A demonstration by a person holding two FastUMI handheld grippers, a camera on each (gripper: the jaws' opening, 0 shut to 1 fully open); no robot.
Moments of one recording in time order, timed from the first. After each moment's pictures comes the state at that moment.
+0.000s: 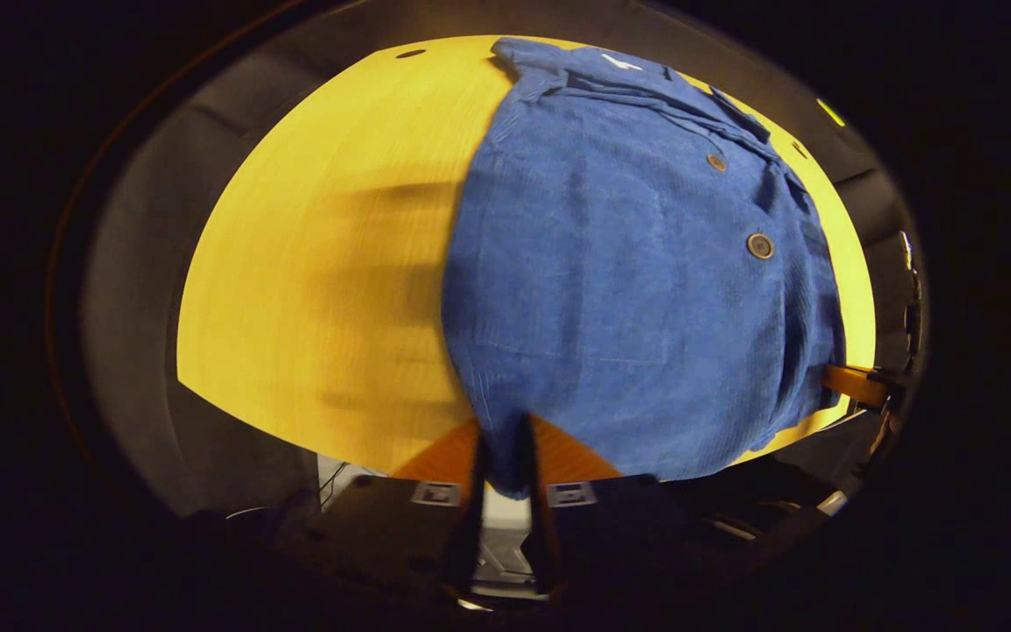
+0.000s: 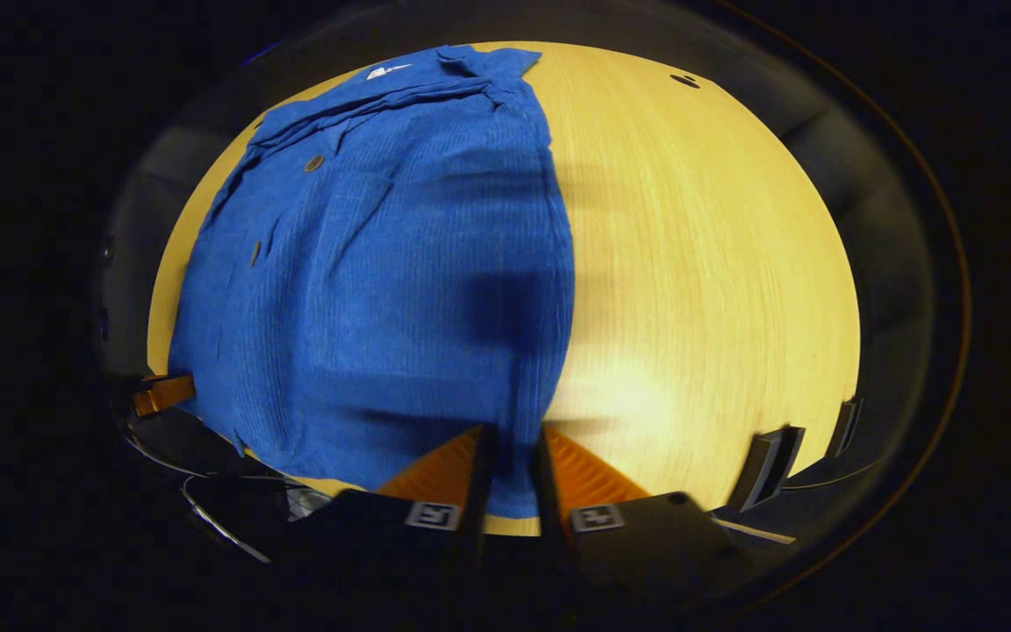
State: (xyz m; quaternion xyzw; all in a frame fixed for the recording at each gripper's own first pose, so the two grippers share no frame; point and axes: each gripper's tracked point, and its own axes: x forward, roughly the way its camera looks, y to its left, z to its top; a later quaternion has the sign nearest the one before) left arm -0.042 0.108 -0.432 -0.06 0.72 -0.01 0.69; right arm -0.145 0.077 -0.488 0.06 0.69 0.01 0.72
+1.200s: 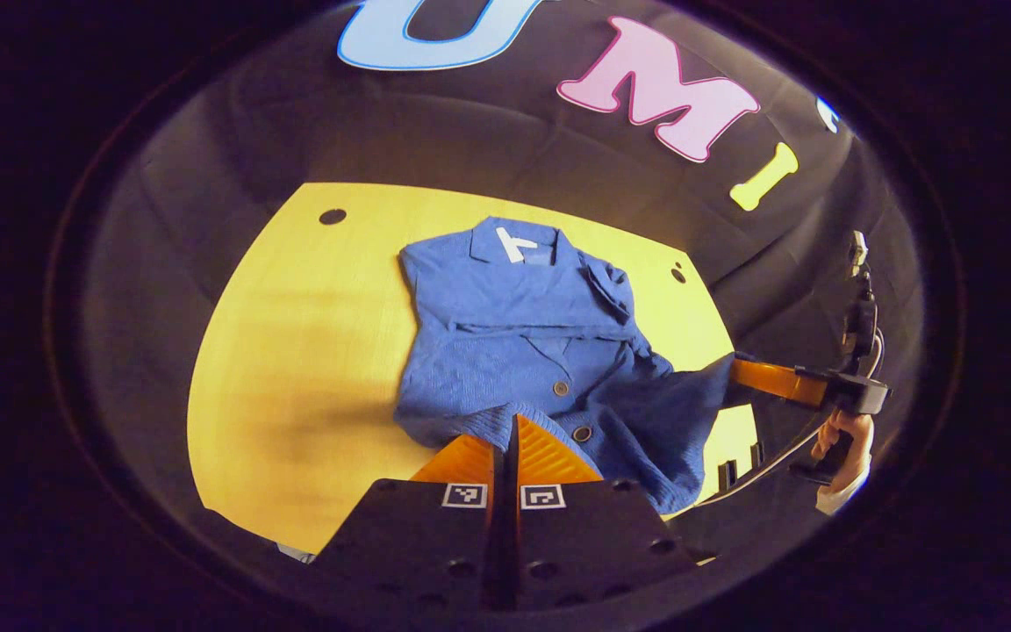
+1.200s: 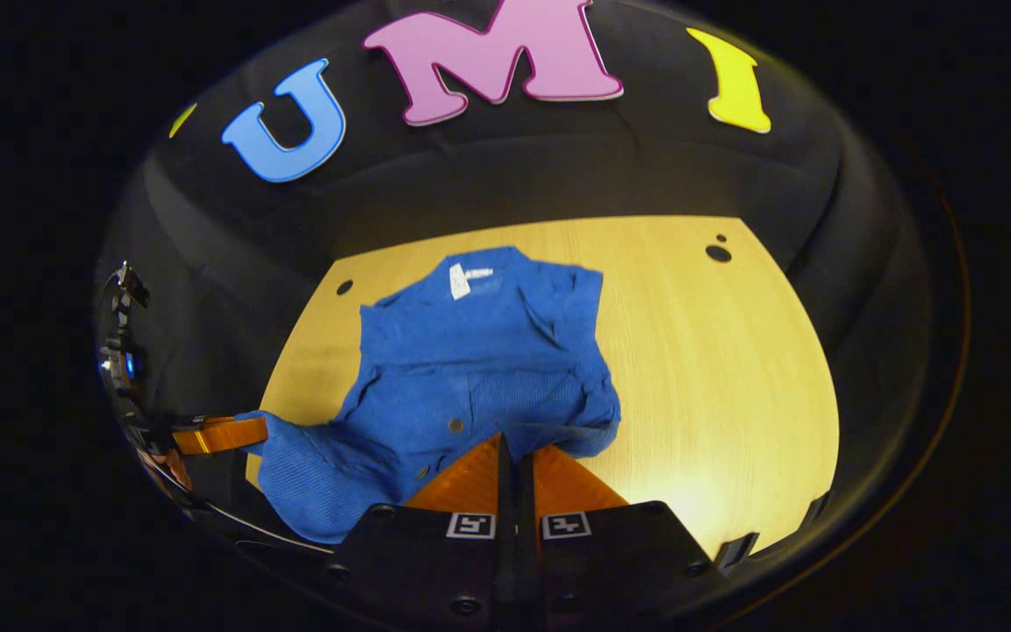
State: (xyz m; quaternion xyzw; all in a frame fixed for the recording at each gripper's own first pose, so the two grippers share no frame) left arm 0.155 0.104 -0.246 -0.11 0.53 -0.14 0.83; right arm 0.102 0.117 -0.293 0.13 0.47 0.05 0.87
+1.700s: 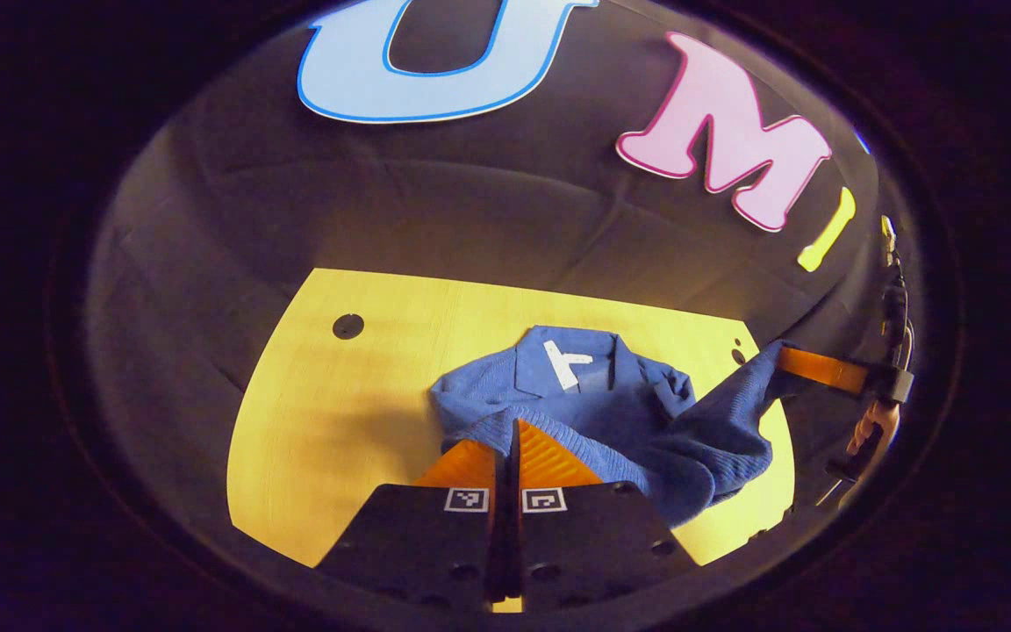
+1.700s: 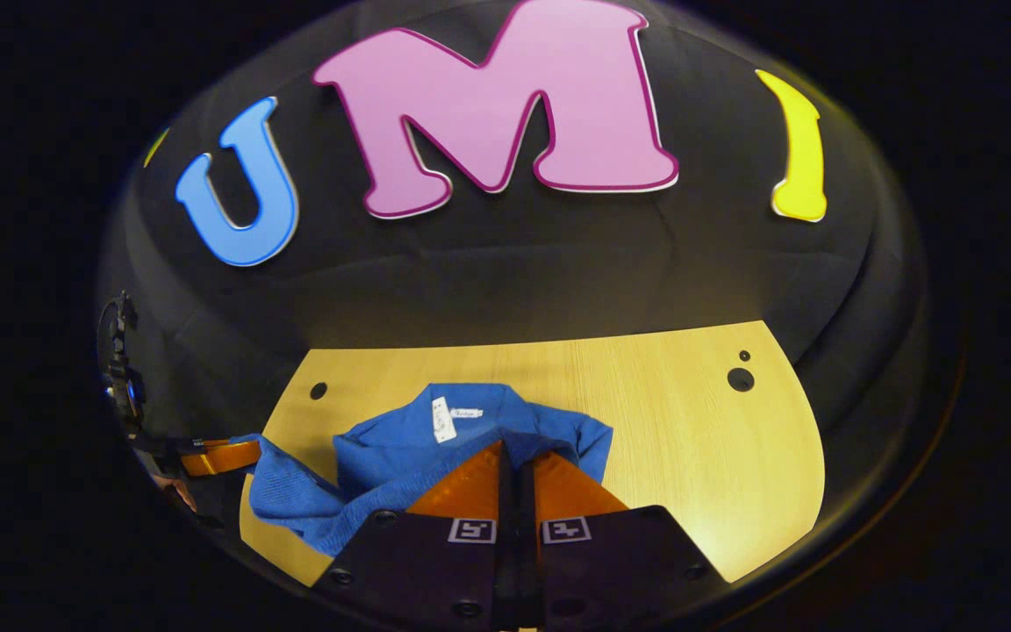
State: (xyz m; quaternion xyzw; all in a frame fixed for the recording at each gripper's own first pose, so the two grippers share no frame) left arm 0.363 0.134 -0.275 -0.10 0.50 -0.05 0.86; right arm 0.322 0.097 -0.329 0.12 0.42 0.01 0.90
